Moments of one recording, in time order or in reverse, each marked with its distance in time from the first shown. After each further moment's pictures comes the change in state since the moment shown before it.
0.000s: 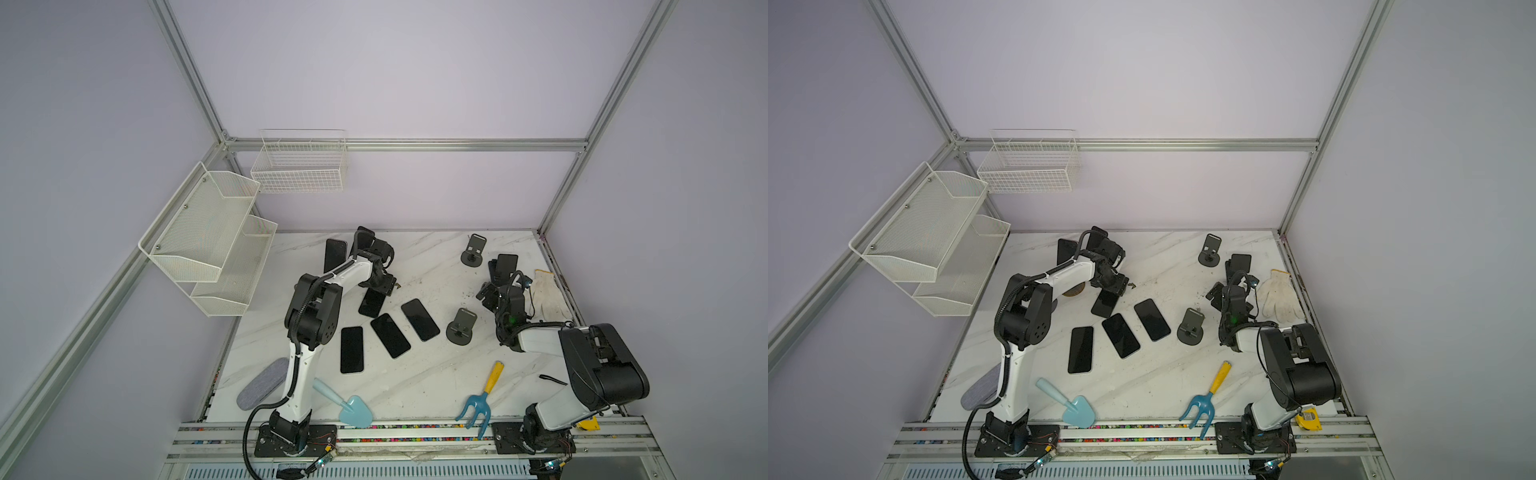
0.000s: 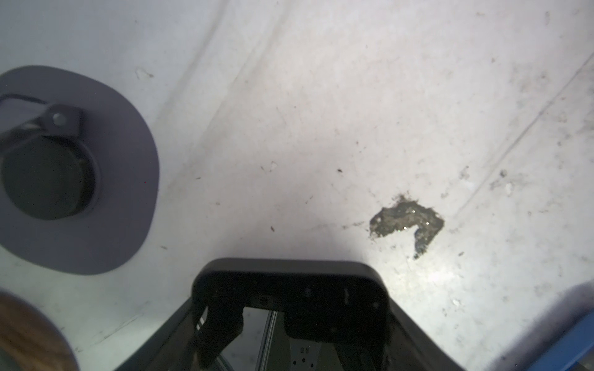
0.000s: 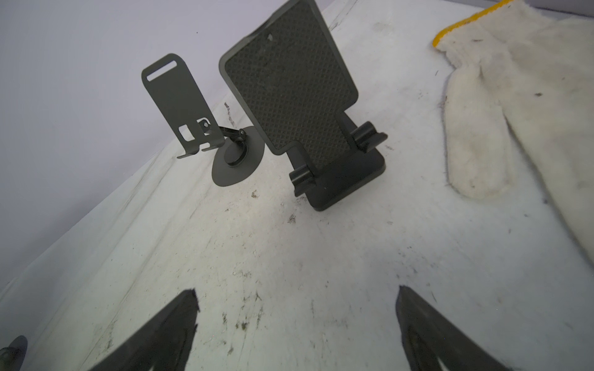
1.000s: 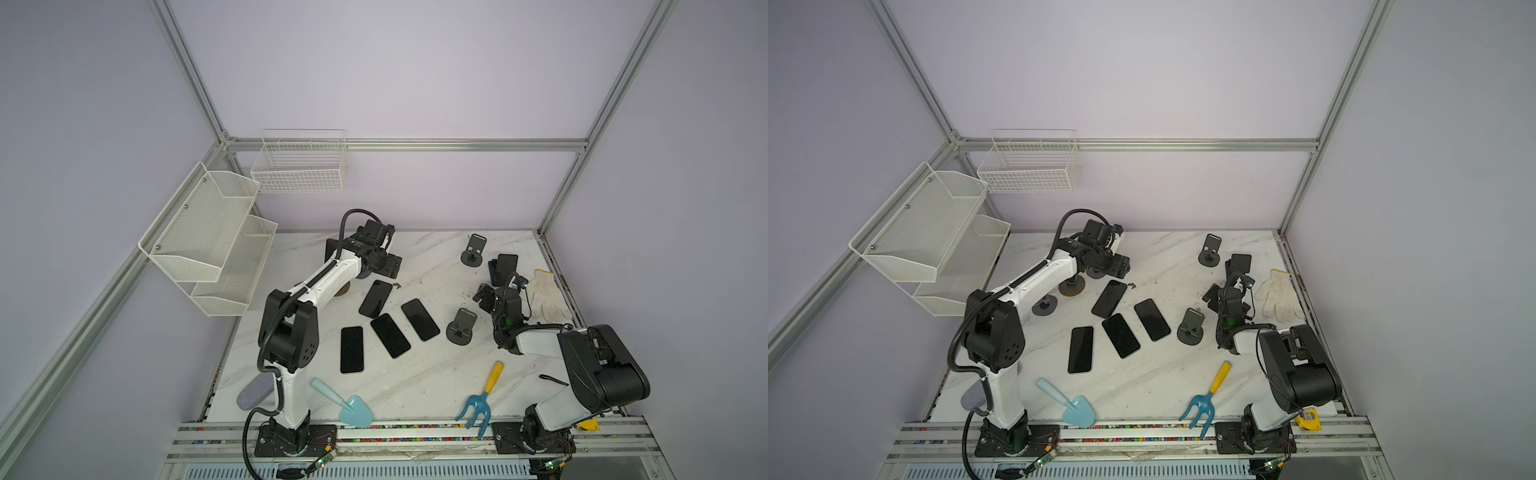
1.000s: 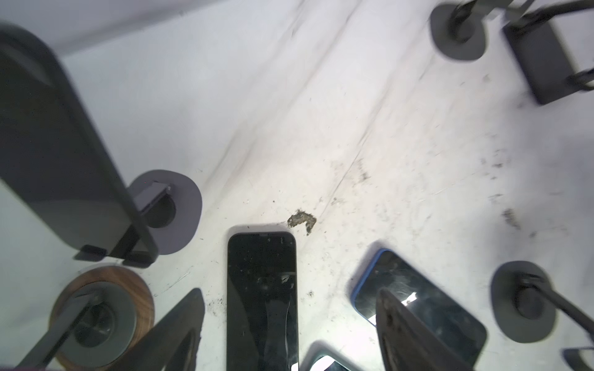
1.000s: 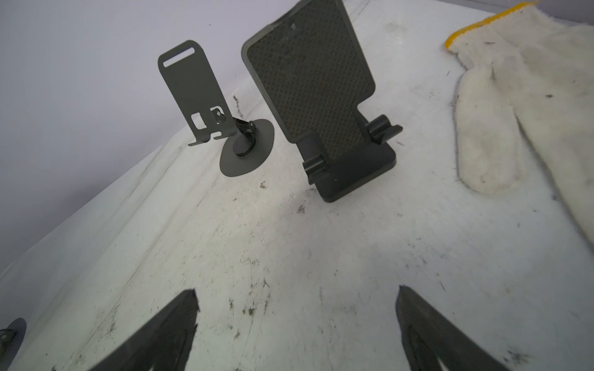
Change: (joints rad) left arm -0.022 -0.347 -0.037 0.027 0.084 -0.027; right arm 0.041 -0.011 -0.016 0.012 0.024 -0.038
